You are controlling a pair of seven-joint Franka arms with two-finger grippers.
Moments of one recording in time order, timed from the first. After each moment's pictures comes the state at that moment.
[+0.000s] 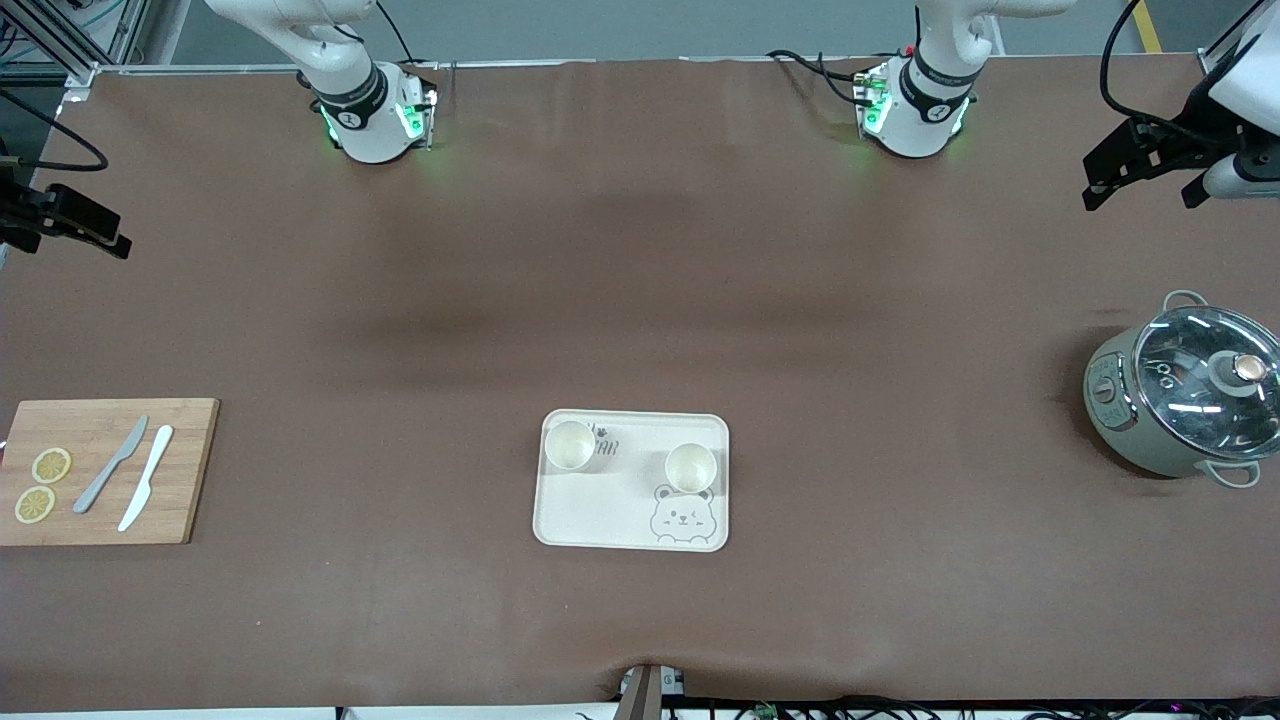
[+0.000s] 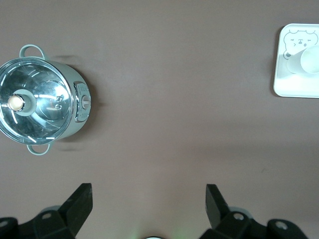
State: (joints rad) left arm -0.12 -0.13 0.01 -1.60 0.04 1.49 -0.11; right arm -0.03 -0.01 -0.03 -1.52 -0.01 1.45 0.01
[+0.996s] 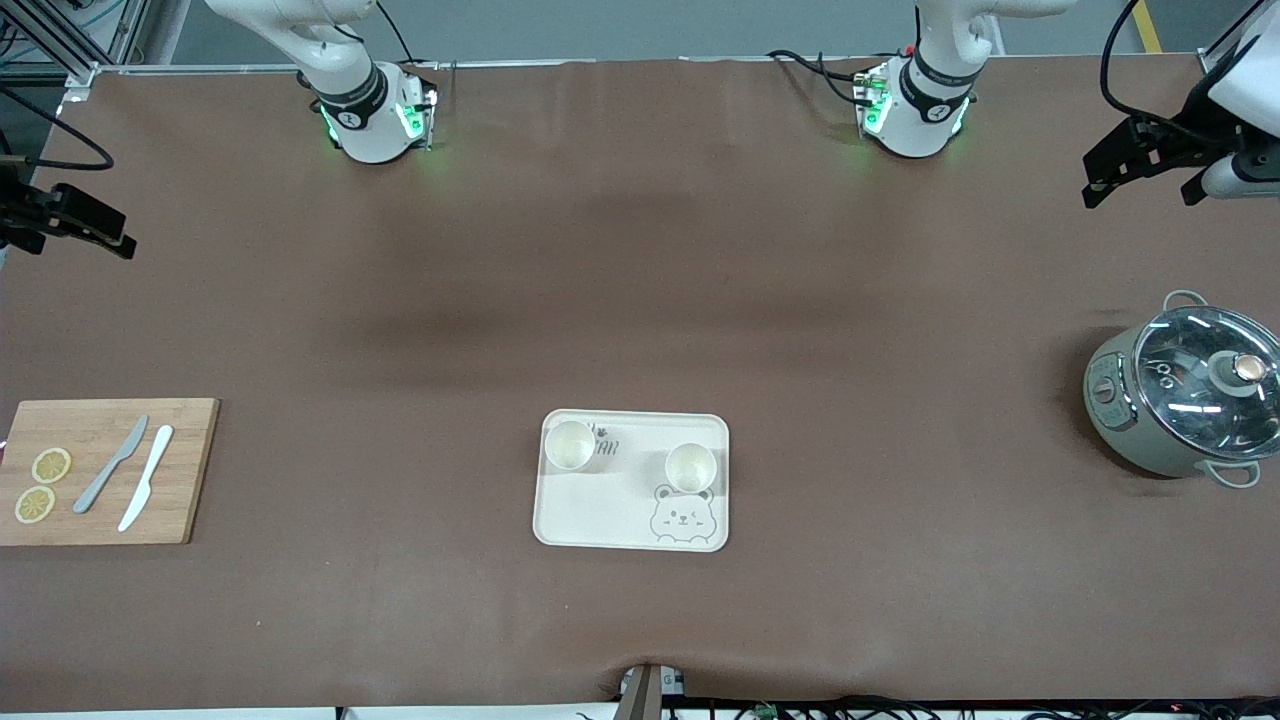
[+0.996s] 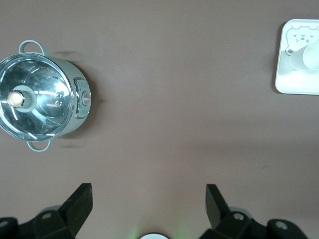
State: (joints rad) left arm -0.12 -0.13 0.01 -1.60 0.04 1.48 -0.11; right arm -0.03 -0.01 -0.02 -1.52 -0.01 1.45 0.01
